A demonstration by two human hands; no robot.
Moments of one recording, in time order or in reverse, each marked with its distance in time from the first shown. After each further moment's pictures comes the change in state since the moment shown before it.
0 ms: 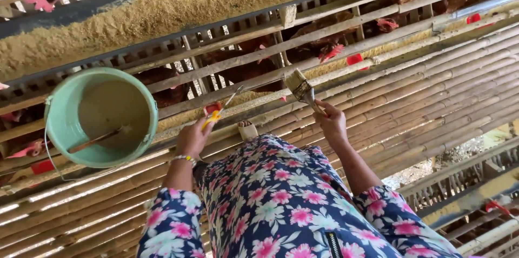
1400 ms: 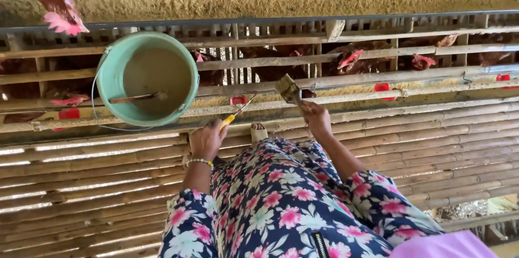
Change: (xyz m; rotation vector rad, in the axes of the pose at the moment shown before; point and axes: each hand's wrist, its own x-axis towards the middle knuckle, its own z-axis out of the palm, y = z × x) left_hand -0.047 -0.029 0.048 0.225 0.479 -0.035; right_hand 0.027 -0.004 0.100 -0.085 -0.214 -0.166
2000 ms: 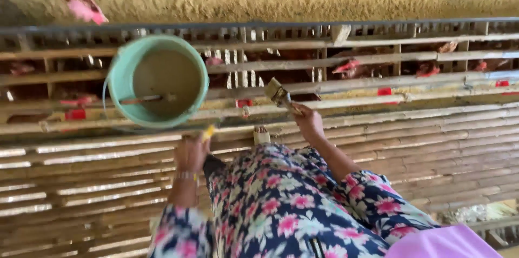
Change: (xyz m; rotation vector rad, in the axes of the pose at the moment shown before) left_hand -0.037 -0.057 -0.020 0.079 -0.065 -0.142; right_hand -0.012 -0.031 0.032 -0.293 -0.079 -0.020
